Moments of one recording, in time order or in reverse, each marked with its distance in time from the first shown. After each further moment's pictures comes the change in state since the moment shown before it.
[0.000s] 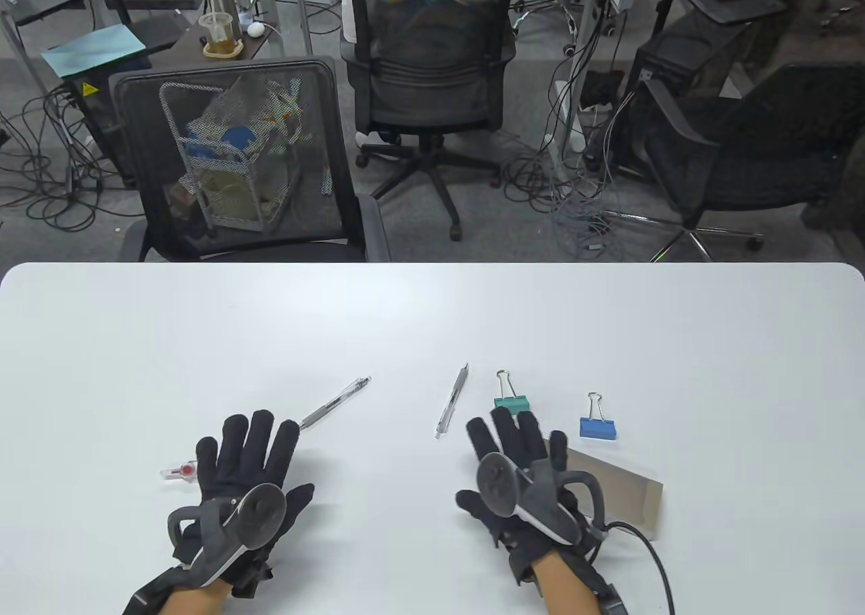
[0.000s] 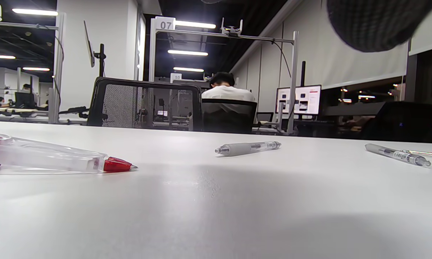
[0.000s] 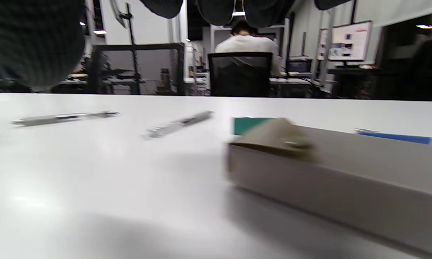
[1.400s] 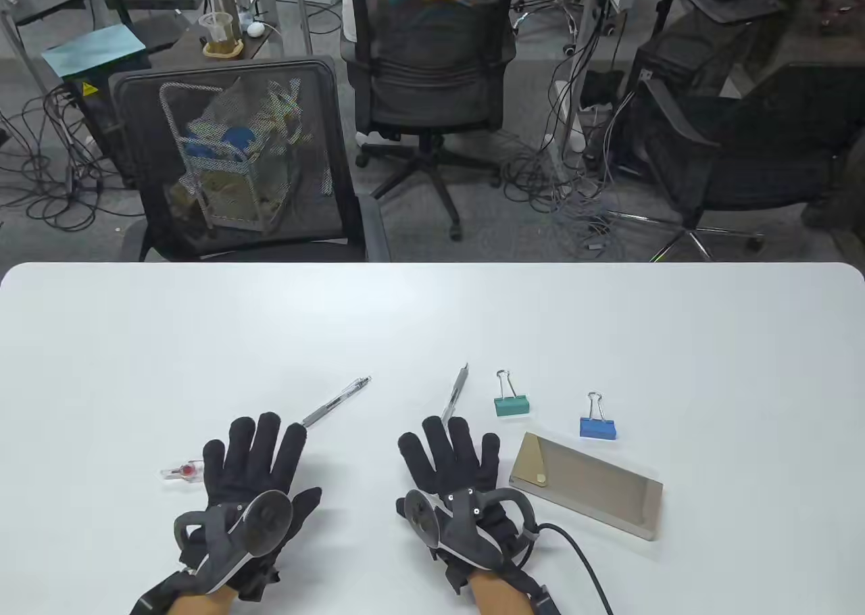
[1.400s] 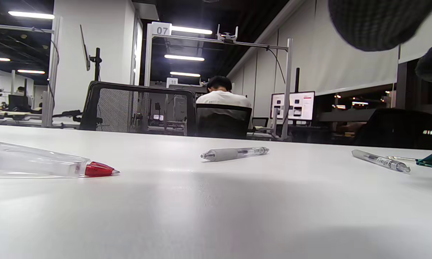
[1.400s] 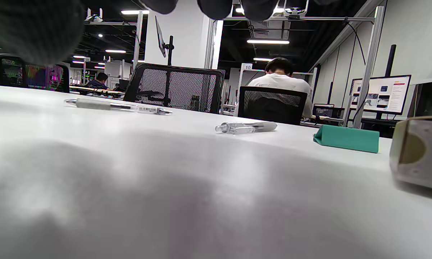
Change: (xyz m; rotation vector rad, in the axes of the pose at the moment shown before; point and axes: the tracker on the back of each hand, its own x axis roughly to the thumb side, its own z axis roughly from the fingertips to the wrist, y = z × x) left_hand 0.009 0.002 0.006 0.026 -0.018 0.013; right_hand 0.103 0.052 0.002 -0.217 -0.170 0.100
